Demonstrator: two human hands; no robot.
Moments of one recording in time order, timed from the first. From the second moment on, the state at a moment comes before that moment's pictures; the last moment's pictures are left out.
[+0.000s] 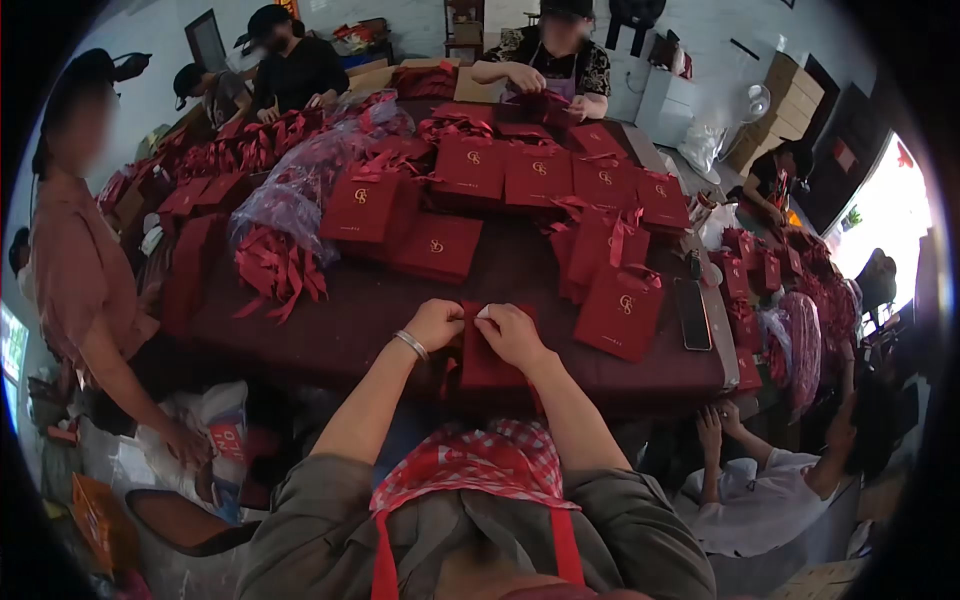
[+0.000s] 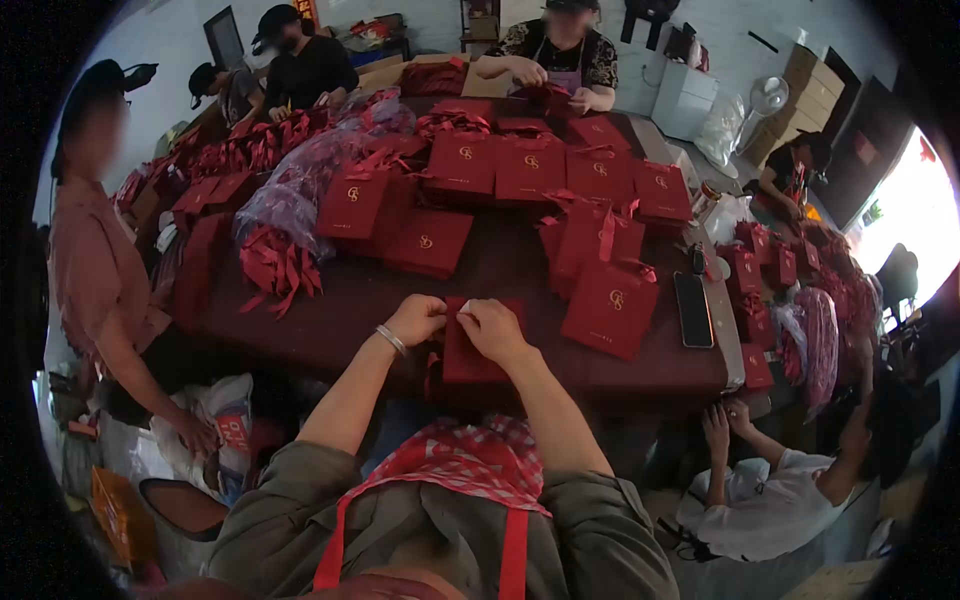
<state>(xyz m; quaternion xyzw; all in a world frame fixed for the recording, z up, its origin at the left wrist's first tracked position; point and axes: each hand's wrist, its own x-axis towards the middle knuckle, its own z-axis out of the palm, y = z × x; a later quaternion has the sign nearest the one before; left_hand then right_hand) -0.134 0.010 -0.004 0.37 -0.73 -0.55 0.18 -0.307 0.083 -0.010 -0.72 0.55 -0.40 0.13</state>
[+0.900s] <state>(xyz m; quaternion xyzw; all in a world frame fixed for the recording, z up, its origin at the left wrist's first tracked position) -0.061 0.012 0.007 0.50 -0.82 -0.19 0.20 -0.332 0.076 -0.007 -0.62 0.53 -0.40 0.43</state>
